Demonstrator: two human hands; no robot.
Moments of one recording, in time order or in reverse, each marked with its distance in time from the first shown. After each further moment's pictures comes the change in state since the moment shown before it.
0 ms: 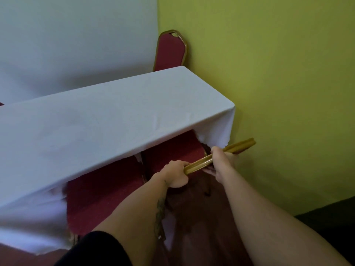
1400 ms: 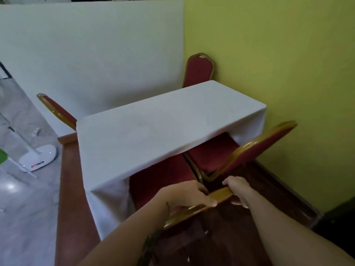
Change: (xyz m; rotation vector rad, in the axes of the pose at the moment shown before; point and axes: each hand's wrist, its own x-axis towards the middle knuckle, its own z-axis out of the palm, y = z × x) left_hand -0.261 -0.178 -0.032 0.122 -0.205 0.074; right_hand -0.229 0.154 0.061 -0.542 -0.193 0.085
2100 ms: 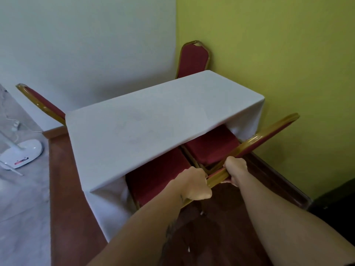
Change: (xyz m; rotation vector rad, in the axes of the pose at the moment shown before) left_hand 0.013 -0.022 -0.026 0.107 0.201 0.007; right_hand 0.018 -0.057 0.046 0.291 0.229 0.009
